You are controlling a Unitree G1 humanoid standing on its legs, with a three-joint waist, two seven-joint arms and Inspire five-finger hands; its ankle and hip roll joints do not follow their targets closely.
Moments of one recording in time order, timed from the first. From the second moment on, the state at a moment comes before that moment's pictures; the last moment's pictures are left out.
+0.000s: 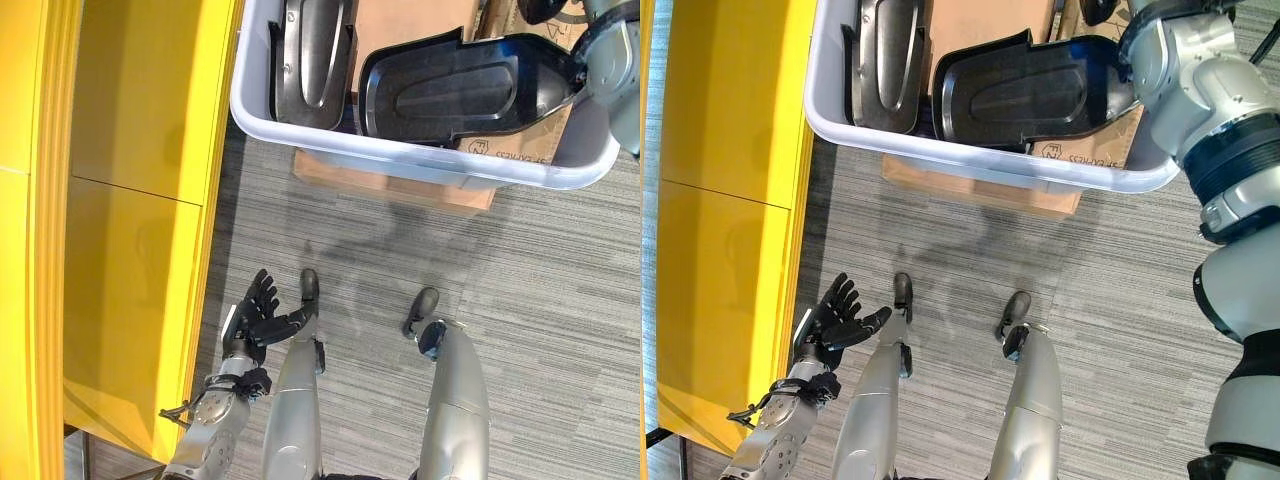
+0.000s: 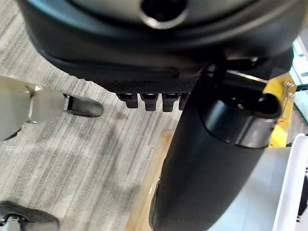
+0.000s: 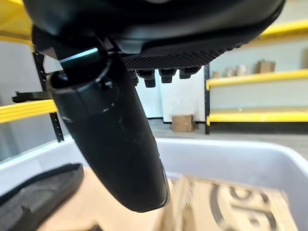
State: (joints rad) left arm 0.07 0.41 -0.27 0.12 -0.70 -0.19 0.17; right arm -1.68 -0.91 1.06 0.83 -0.32 0.01 -0.35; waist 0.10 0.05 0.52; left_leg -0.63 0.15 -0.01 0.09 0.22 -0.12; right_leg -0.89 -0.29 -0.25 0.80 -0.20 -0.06
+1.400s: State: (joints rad) left arm 0.04 0.41 -0.28 0.13 -0.70 -0.17 0.19; right arm -1.13 -0.79 0.56 0.33 0.13 -0.04 -0.33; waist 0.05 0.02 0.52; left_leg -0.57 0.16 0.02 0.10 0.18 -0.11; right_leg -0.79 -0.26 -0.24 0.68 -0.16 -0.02
